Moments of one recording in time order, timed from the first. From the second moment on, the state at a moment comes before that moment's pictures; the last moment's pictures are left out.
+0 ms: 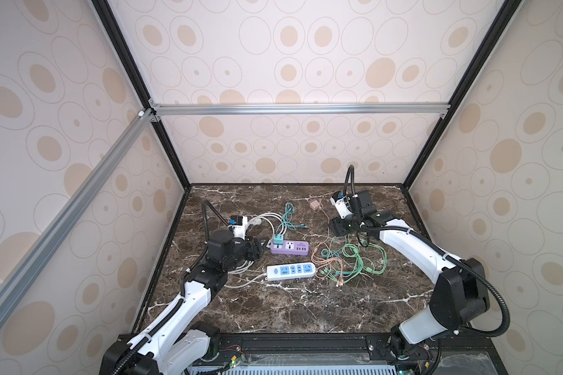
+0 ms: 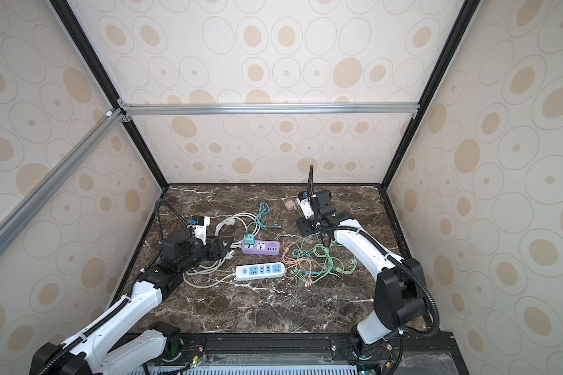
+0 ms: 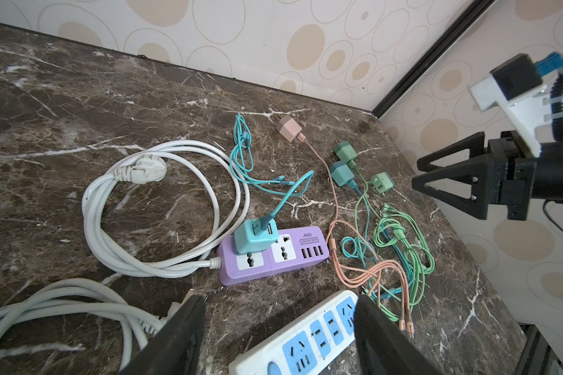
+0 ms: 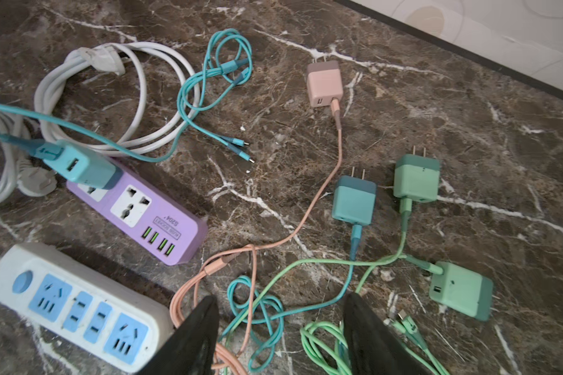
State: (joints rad) left arm -0.34 0.96 0.57 -0.02 0.25 -0.39; right arm 0.40 1.56 1.25 -0.56 -0.03 -0.06
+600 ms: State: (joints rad) left arm -0.34 0.89 0.56 -0.03 0.21 -0.39; right arm 0.29 1.57 1.21 -0.51 0.09 0.07
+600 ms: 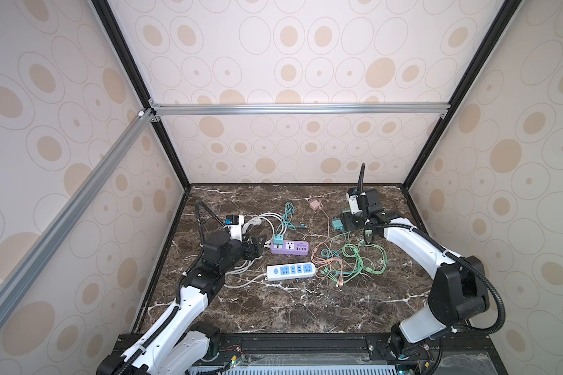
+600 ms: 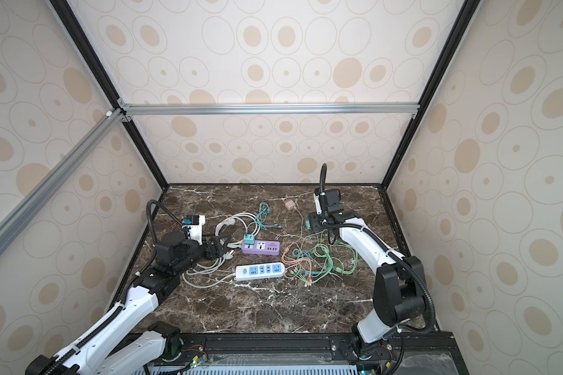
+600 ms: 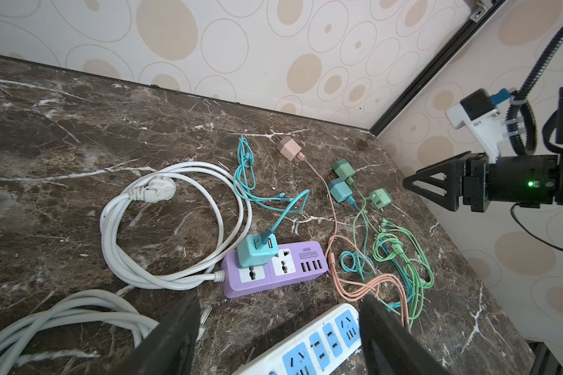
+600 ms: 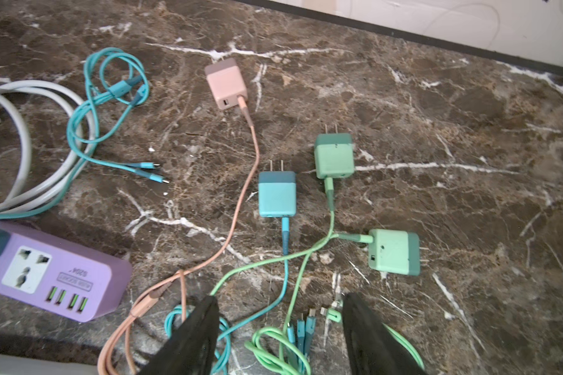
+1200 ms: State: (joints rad) left arm -0.34 0.86 0.56 -0.06 0.20 -0.39; right arm 0.19 1.66 1.20 -0.50 0.19 0.37
